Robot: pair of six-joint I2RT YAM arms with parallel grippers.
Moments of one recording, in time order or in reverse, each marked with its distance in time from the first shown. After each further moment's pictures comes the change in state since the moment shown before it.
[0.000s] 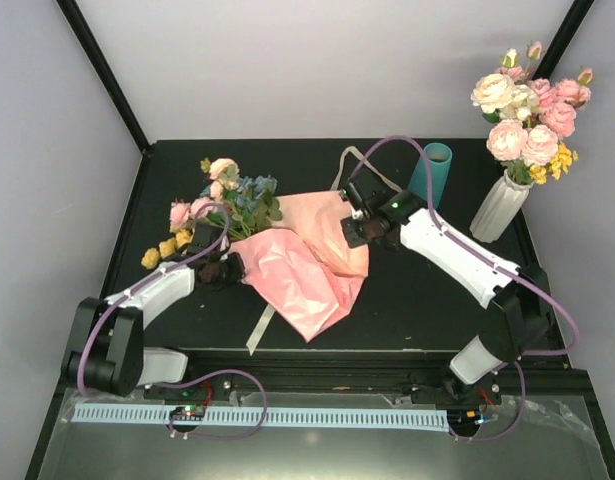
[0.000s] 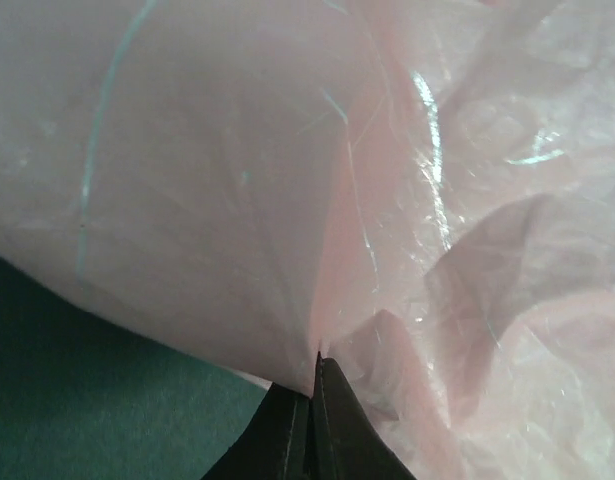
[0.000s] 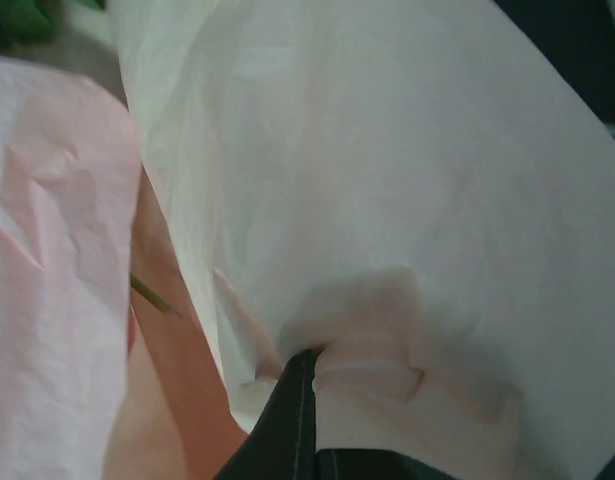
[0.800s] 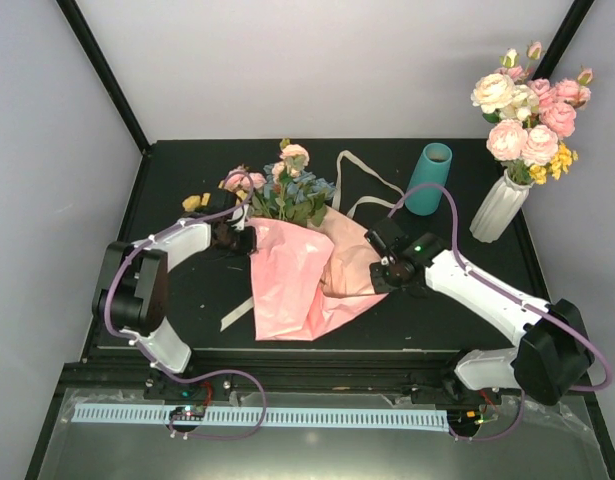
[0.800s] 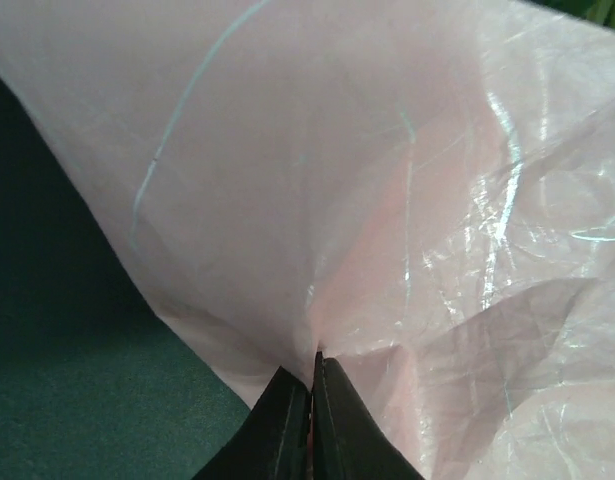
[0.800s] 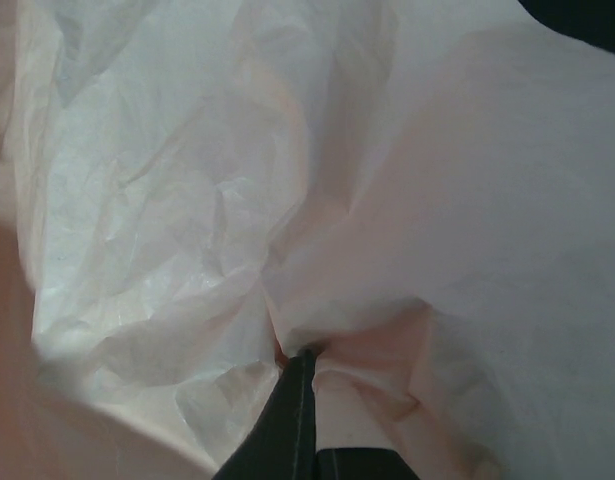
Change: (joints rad) left arm 0.000 0.389 0.378 -0.075 0.069 0.317; right arm -0.001 -0.291 -0.471 -0.053 -0.028 0.211
